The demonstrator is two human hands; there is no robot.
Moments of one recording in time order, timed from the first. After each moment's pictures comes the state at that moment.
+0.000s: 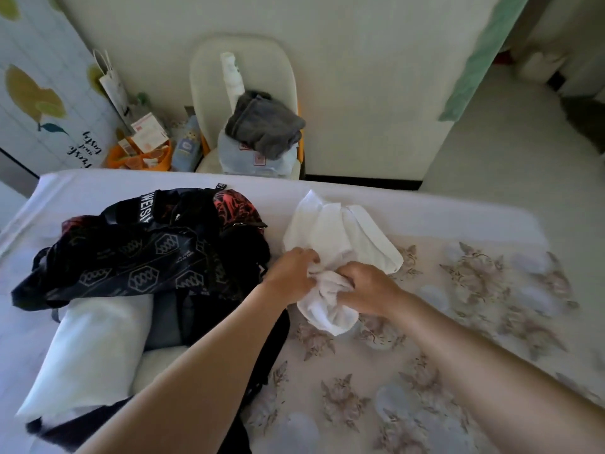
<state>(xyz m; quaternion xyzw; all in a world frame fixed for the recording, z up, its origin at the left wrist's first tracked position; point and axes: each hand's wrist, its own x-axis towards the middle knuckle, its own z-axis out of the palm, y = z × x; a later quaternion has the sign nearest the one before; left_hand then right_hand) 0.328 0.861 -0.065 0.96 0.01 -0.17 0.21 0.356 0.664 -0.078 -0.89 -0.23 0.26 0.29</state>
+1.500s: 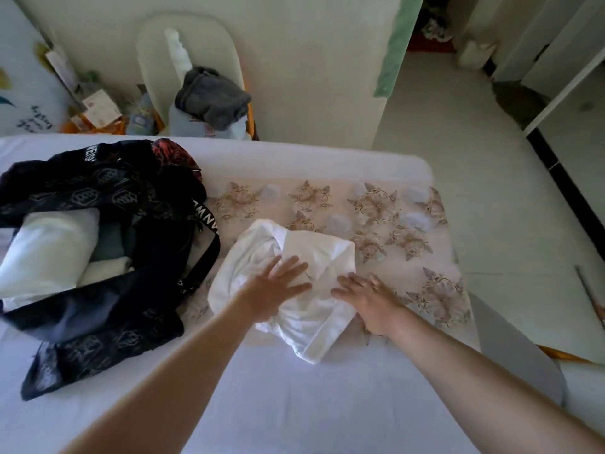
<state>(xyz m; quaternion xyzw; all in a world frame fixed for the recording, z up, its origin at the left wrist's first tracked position) 0.150 0.713 -0.088 0.93 -0.31 -0.14 -0.13 0.175 0.439 -0.086 -0.90 -0.35 0.24 -0.07</state>
